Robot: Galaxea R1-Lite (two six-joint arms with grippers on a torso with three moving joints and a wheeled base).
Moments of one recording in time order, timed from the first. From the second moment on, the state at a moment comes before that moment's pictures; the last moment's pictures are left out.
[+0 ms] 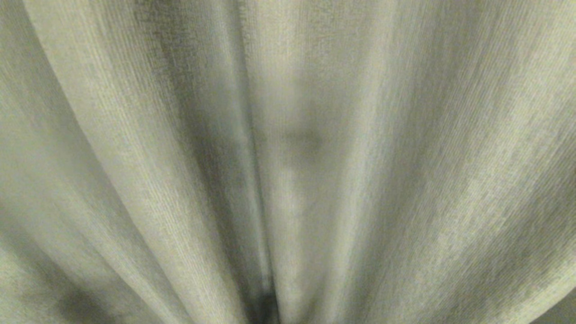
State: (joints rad) left arm 0.00 0.00 0.00 0.00 0.00 -0.01; right arm 0.00 0.00 0.00 0.01 0.05 -0.07
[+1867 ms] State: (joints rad) left arm 0.00 0.00 0.00 0.00 0.00 -0.01; right arm 0.00 0.00 0.00 0.01 0.05 -0.07
